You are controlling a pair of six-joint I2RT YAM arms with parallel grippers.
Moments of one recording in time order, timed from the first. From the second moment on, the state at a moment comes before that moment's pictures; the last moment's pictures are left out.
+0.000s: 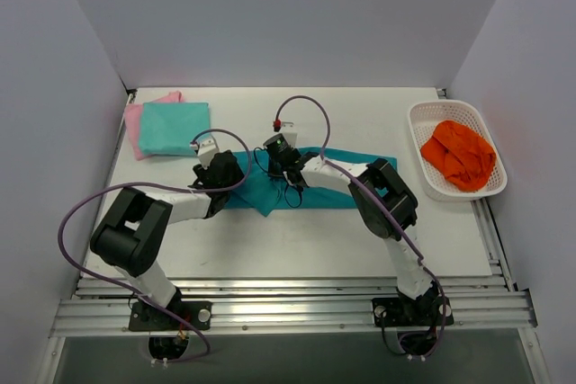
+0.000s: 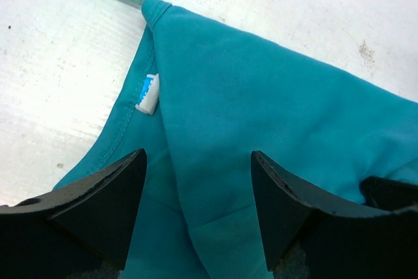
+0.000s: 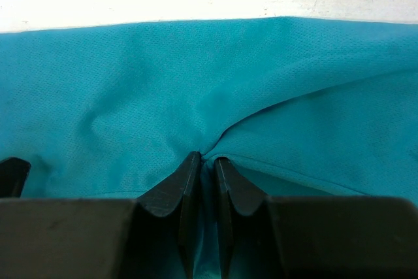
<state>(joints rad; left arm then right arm) -0.46 1.67 0.73 0.30 -0.52 -0.70 0.74 2.15 1.45 -0.08 0.29 0.60</state>
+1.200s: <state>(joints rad) -0.35 1.82 0.90 0.40 -0.48 -0.68 0.69 2.17 1.46 -0.06 0.25 0.59</state>
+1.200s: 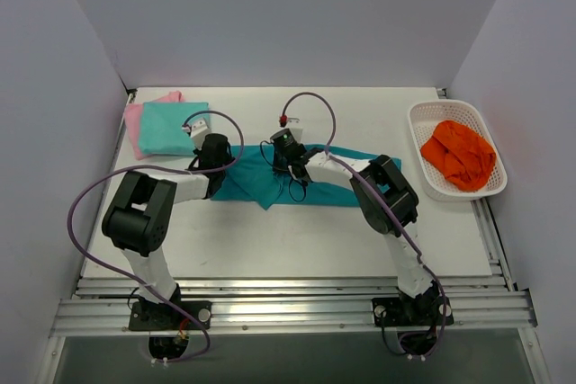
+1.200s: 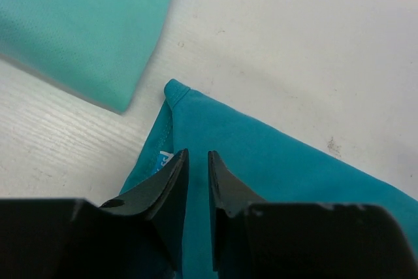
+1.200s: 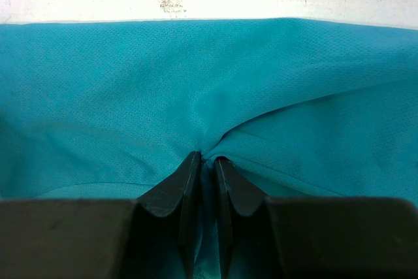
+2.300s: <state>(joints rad) -0.32 1.85 0.90 0.40 -0.34 -0.72 0.65 2.17 1.47 -0.03 0.21 0.59</state>
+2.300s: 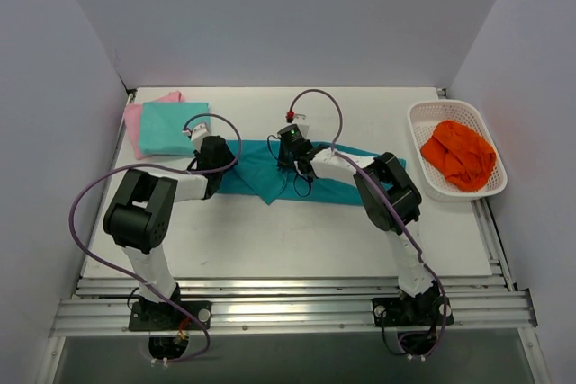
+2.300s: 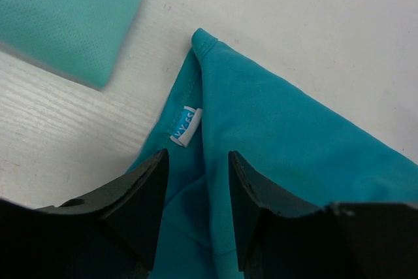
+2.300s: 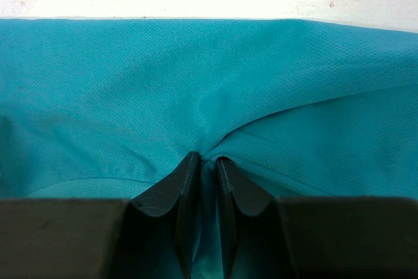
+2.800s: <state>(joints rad) -0.32 1.95 0.99 0.40 -0.30 -0.75 0.63 2.18 1.46 0.00 0.19 0.59</state>
